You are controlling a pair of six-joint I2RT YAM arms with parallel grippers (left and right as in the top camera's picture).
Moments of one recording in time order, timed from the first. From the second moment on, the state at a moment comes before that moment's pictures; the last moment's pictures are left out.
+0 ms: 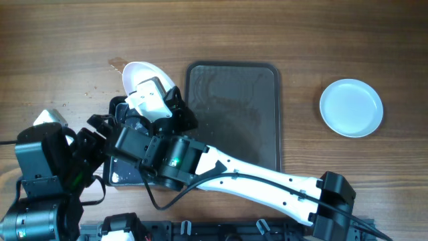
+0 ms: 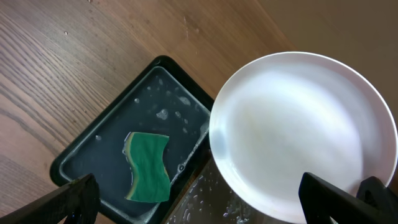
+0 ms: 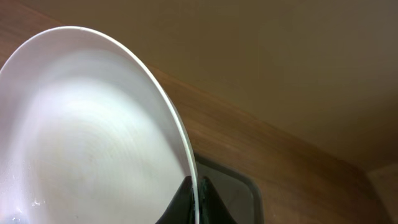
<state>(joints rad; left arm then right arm) 0.11 0.79 1.22 -1.23 0.03 -0.71 1.24 1.89 1.76 -0.76 1.15 0.34</state>
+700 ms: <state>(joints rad) 0.11 0.79 1.22 -1.23 0.03 -0.71 1.24 1.89 1.76 -0.75 1.15 0.33</state>
